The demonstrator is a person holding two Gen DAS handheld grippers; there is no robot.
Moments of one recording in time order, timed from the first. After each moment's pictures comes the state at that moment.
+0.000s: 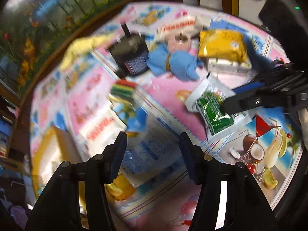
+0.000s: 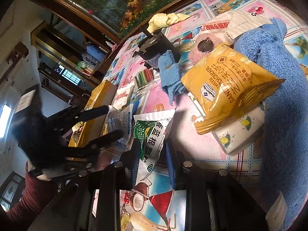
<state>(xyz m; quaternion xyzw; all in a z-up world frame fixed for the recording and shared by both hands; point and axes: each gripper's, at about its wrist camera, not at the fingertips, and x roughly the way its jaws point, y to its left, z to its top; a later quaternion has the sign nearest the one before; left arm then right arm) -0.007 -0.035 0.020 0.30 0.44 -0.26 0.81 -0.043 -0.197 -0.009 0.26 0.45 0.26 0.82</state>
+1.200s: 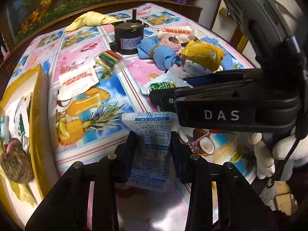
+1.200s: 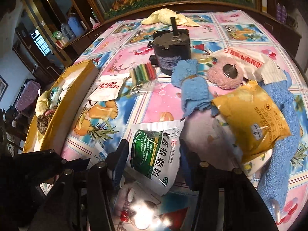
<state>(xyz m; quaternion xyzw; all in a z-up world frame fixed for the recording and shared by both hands) -0.065 -0.003 0.023 0.09 0.46 -0.27 0.84 -0.029 -0.120 0.017 0.07 0.48 0.16 0.86</state>
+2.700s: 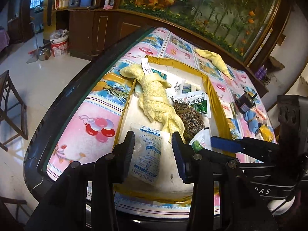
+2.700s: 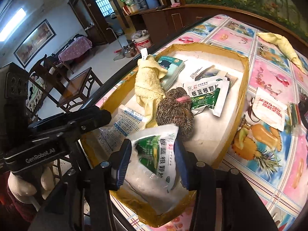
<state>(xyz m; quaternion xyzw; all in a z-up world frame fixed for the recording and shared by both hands) -0.111 0.266 0.062 -0.17 0.41 -0.01 0.90 -0.057 0.099 0.045 -0.03 0.47 0.37 0.80</state>
